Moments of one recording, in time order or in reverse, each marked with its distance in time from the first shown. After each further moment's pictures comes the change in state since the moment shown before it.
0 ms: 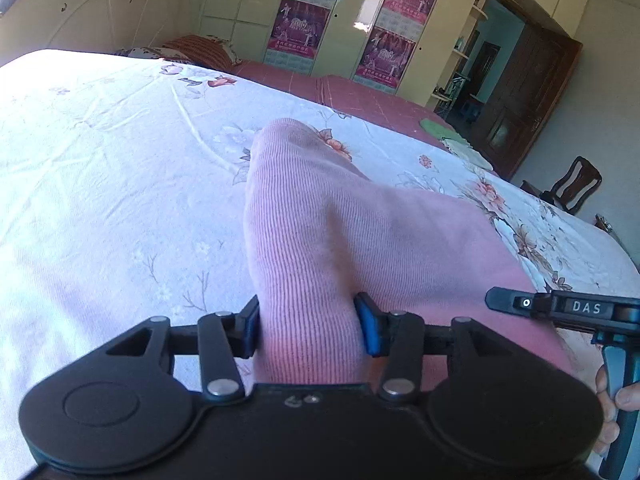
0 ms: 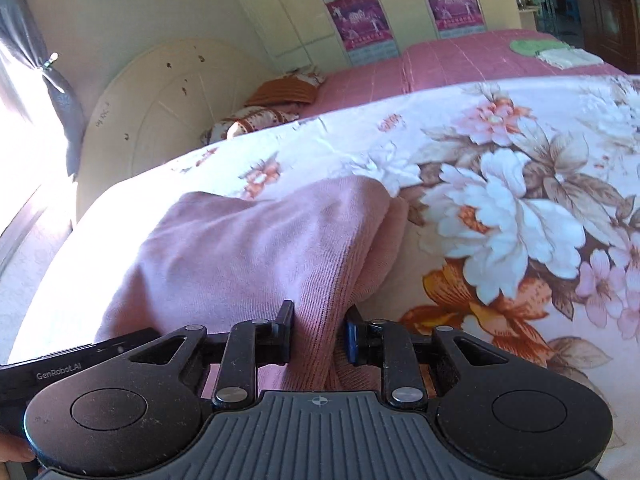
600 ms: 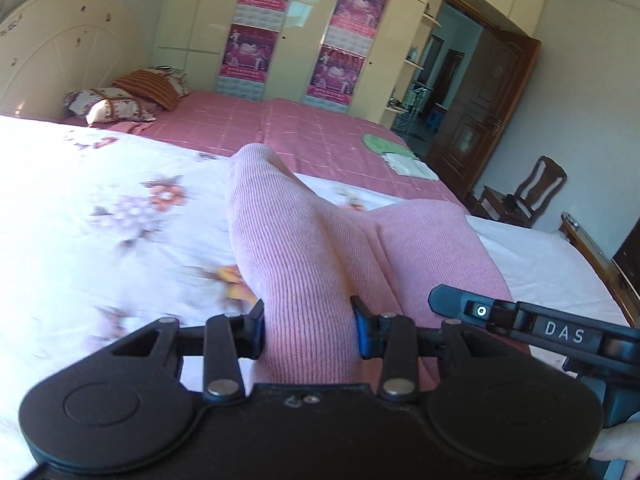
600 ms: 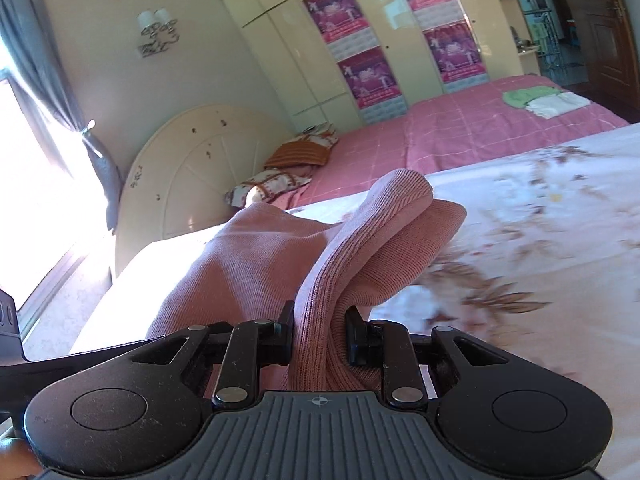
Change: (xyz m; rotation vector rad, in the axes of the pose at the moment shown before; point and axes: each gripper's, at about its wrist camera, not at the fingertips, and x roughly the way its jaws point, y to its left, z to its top) left arm -0.051 -0.160 0.011 0.051 -0.058 -0.054; right arm -0.149 -0.034 0.035 -0.025 -0.160 0.111
